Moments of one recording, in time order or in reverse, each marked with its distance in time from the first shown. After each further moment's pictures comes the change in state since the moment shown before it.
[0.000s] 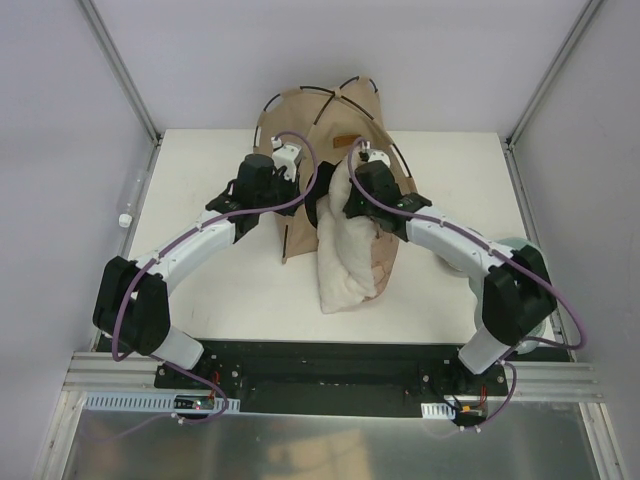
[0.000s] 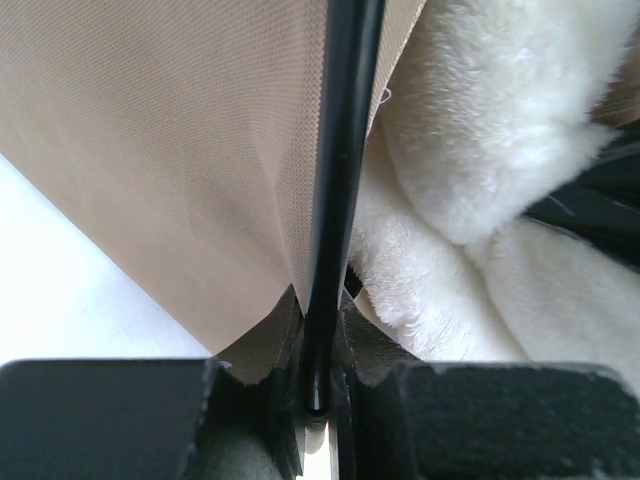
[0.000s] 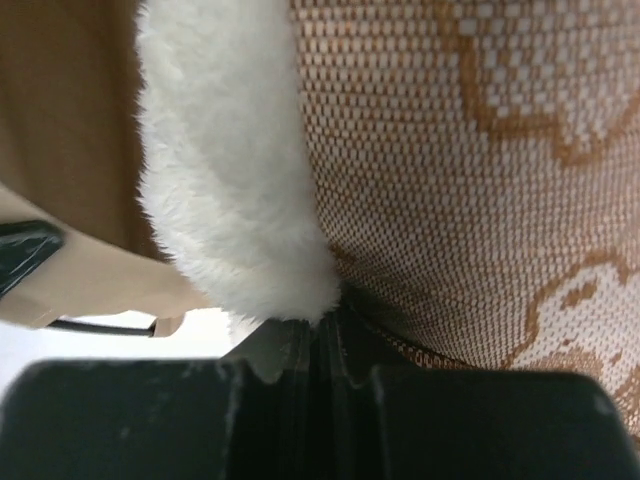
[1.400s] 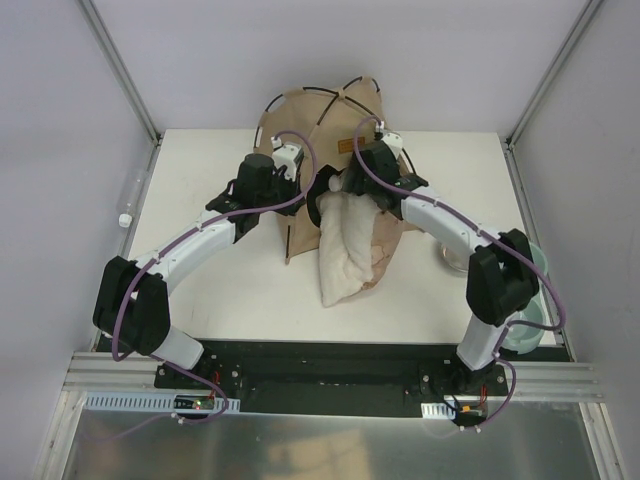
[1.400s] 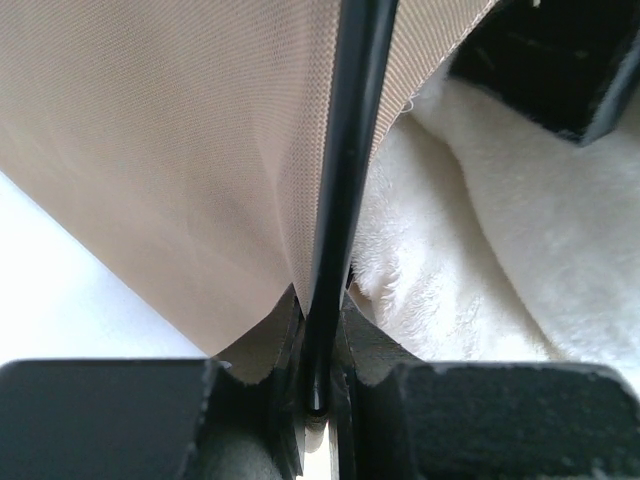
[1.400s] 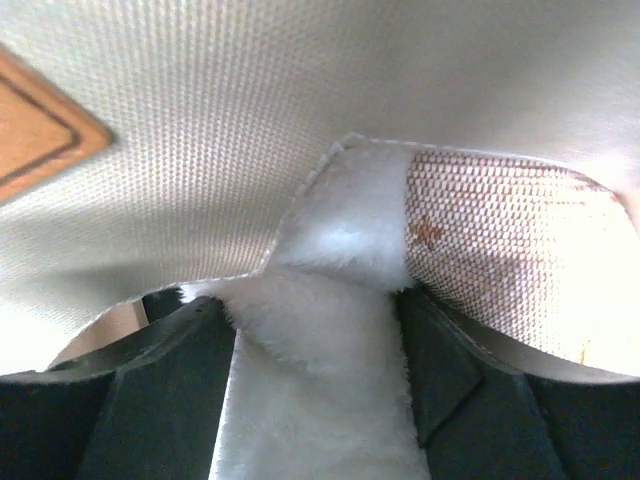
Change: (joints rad) left arm 0.000 0.000 0.000 0.007 0.028 -0.029; right arm -0.076 0.181 0.193 -0.030 0.180 0.079
